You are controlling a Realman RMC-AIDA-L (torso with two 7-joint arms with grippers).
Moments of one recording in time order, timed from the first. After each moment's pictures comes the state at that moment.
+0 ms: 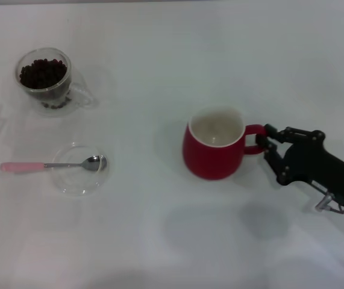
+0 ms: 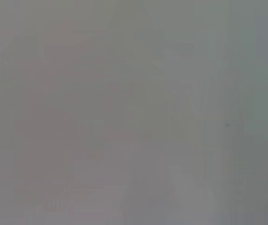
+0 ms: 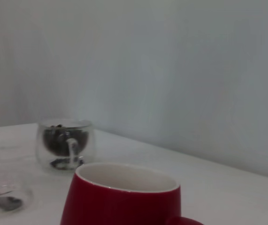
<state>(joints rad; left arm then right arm) -0.25 -2.08 1.18 0.04 0.37 1.52 -0.30 0.17 2.02 -2.18 -0.23 -0.03 -1.25 0.31</state>
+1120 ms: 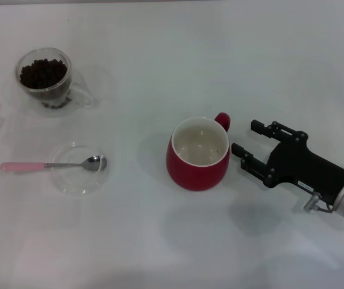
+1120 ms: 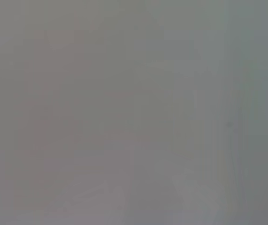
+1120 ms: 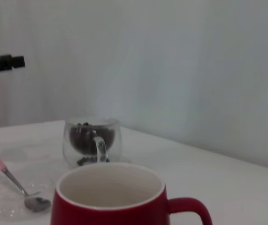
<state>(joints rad) -0.25 -2.08 1.18 0.04 0.36 1.51 -0.29 0.19 2.01 -2.23 -0.27 -0.03 -1.21 0.34</state>
